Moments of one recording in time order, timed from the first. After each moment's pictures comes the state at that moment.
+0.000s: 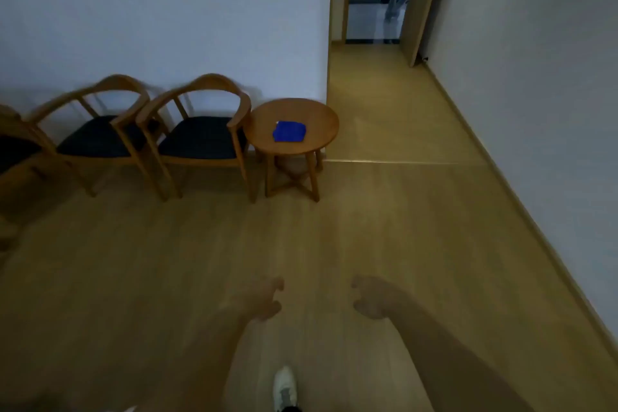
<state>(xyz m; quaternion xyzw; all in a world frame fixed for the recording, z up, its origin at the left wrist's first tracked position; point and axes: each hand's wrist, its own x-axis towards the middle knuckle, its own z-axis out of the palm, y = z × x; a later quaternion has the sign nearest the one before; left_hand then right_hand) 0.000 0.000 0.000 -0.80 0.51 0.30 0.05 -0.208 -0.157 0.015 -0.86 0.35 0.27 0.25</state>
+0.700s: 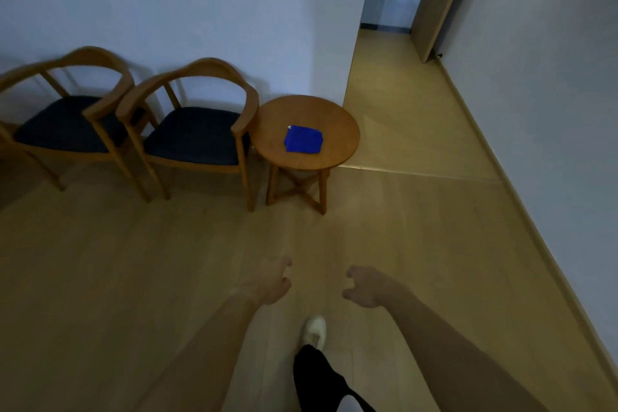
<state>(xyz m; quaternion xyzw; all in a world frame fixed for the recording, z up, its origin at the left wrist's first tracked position) 0.234 -0.148 -0.031 -0.81 0.49 0.31 -0.06 0.047 -0.291 -0.002 -0.83 0.38 0.30 0.27</state>
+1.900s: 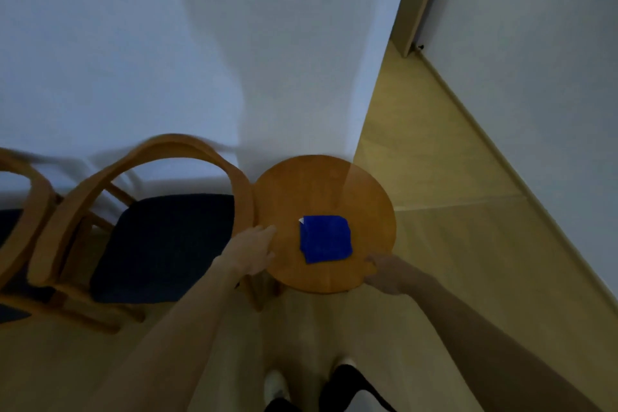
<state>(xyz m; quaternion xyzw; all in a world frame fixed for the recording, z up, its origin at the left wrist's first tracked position) 0.760 -0.571 0.002 -0.73 0.65 0.23 -0.02 0.468 -0.689 -0.007 -0.77 0.48 0.23 0.35</state>
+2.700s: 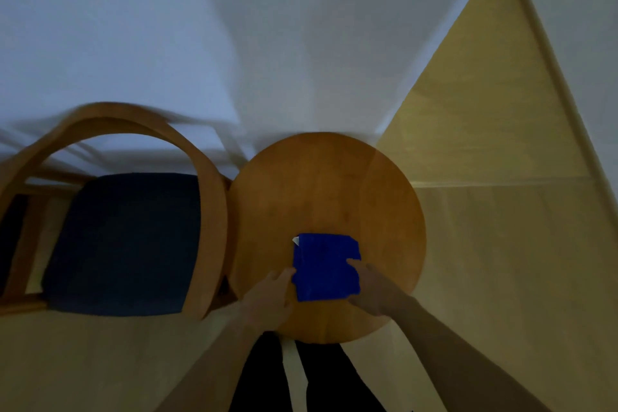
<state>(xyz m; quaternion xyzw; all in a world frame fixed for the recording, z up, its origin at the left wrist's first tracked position) 0.763 -0.734 -0.185 -0.73 0.47 0.50 -0.02 0.560 -0.889 -0.154 -0.73 0.41 0.29 0.46</state>
